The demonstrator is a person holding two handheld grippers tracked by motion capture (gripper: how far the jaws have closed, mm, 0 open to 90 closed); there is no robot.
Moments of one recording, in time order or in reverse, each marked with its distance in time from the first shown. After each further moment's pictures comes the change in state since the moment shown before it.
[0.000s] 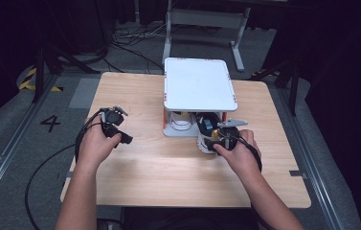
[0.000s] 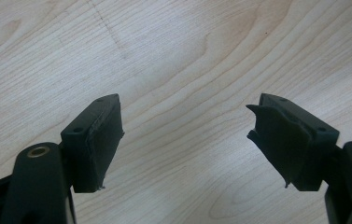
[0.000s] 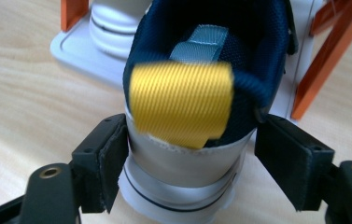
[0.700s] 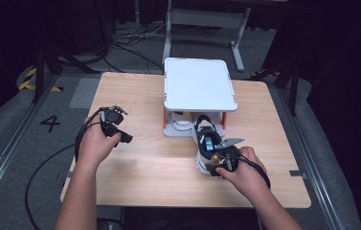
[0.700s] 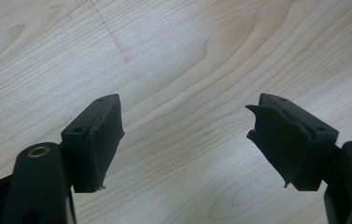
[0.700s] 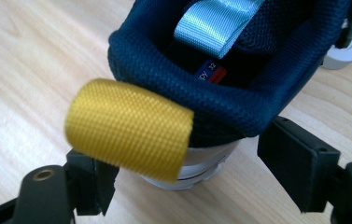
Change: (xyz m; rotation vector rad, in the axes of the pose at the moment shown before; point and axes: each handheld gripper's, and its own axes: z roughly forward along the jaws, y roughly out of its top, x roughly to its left) left arm 0.000 0.001 -0.003 -0.012 0.001 -0.003; right arm 0.026 -0.039 -0.032 0.195 0.099 -0.152
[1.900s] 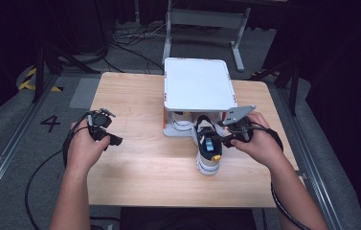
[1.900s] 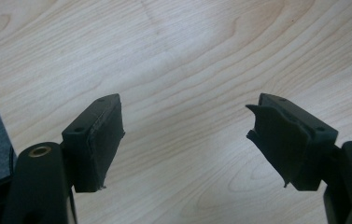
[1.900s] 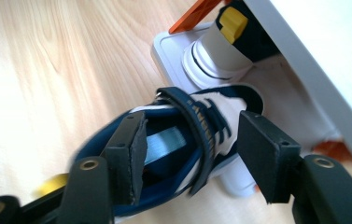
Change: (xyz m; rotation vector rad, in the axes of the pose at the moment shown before) left arm 0.013 -0.020 -0.010 -0.013 0.028 -0.064; right arm -0.050 0.071 -0.060 -0.167 0.133 -0.442
